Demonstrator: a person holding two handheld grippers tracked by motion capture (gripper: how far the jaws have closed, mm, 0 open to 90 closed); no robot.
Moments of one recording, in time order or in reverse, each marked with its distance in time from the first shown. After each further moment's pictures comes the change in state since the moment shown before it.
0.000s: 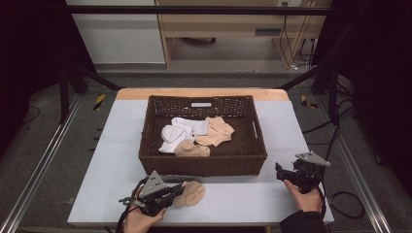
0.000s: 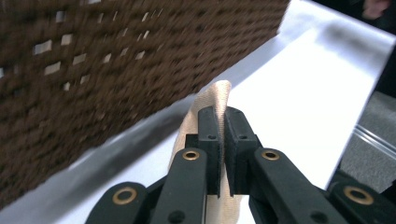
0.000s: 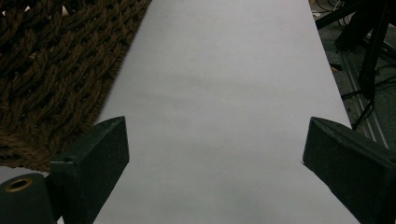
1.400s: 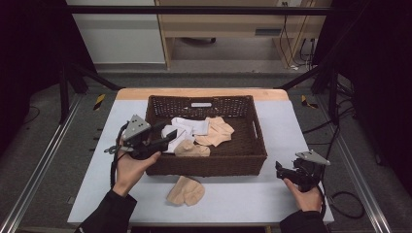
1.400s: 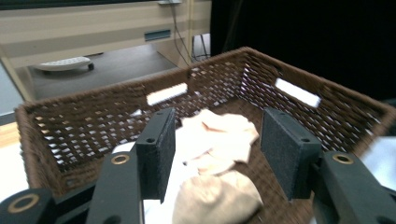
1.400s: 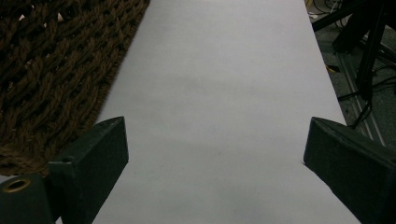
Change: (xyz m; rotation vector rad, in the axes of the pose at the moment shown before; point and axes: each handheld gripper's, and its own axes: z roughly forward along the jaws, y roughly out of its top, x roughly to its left) left arm 0.063 0.133 -0.025 -0.260 0.209 -0.005; right arm 0.000 0.003 0.001 -0.009 -0.007 0.004
